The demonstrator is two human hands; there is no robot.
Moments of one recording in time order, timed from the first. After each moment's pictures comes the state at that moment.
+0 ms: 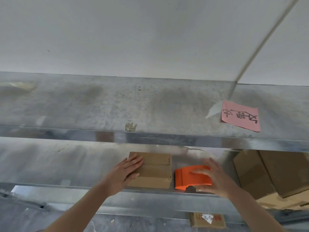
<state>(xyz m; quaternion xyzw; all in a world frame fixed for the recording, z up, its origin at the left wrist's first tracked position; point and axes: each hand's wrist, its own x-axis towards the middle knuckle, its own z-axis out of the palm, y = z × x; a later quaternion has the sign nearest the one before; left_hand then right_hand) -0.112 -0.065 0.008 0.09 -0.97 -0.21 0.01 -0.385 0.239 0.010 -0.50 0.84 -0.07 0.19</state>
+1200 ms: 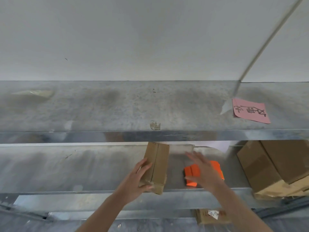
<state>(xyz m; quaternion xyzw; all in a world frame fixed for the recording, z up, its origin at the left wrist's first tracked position) -0.092 -0.053 -0.008 0.15 -0.92 -0.36 0.03 -0.310 0.173 0.023 -0.41 0.87 -0.23 0.16</state>
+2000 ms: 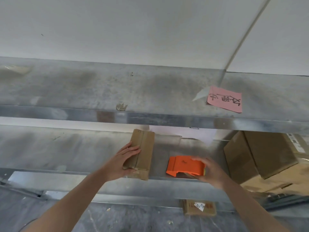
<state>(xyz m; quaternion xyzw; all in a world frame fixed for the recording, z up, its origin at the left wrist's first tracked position) -0.115 -0.051 -0.009 0.11 -0.95 -0.30 0.03 -0.387 0.271 -0.023 -0.40 0.84 -0.26 0.26</state>
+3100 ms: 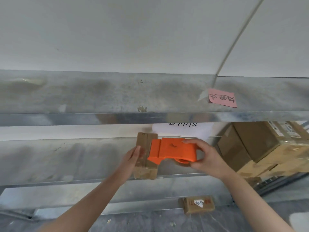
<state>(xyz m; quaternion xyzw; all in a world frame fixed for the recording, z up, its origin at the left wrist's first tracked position) -0.108 -0.008 0.054 0.24 -0.70 -0.65 0.13 -0.277 0.232 0.119 -0.42 0.78 -0.44 0.16</state>
